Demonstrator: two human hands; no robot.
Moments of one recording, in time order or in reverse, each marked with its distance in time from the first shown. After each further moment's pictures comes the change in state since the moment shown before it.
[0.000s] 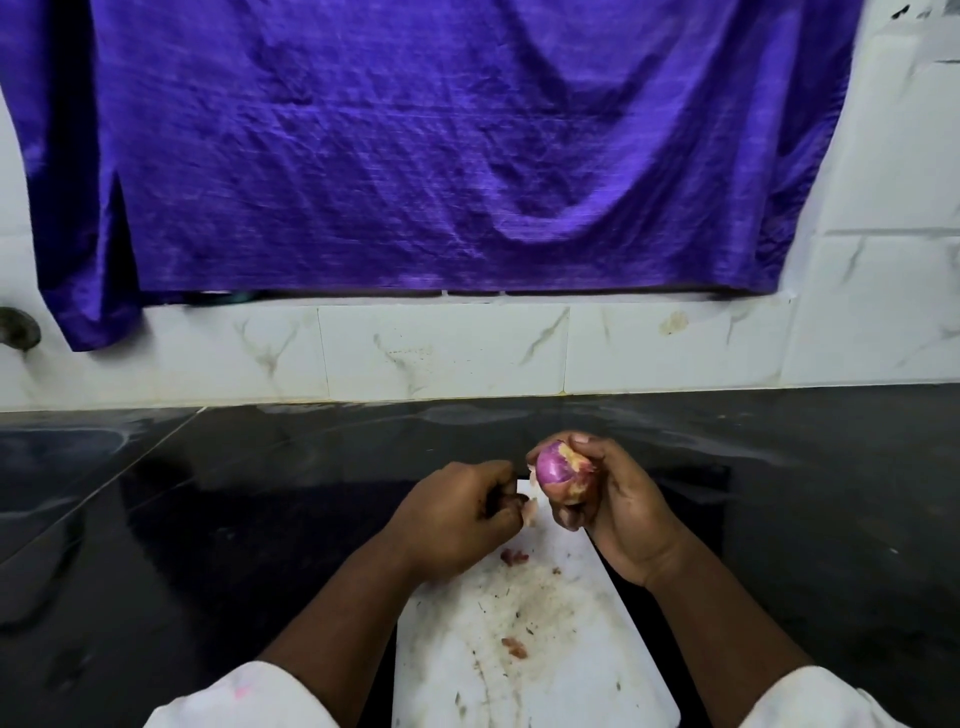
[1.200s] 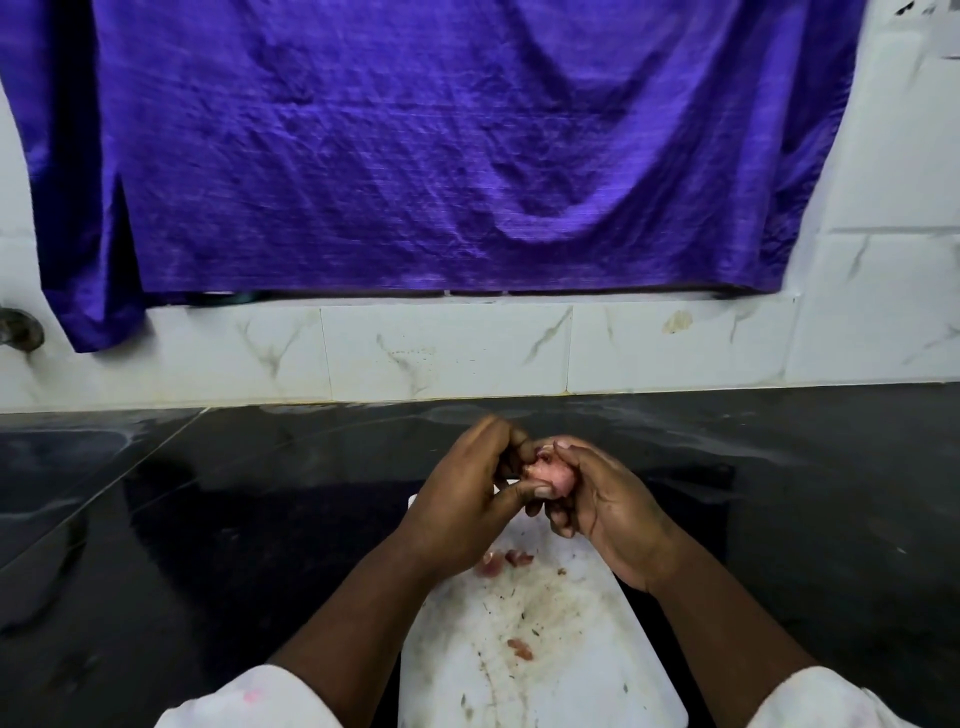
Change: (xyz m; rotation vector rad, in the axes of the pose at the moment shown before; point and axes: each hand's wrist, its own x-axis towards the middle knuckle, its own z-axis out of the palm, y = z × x) left_hand 0.001 0.011 -0.001 -0.217 0.271 0.149; right_hand 0.002 0.006 0.002 -0.169 -0.071 0.005
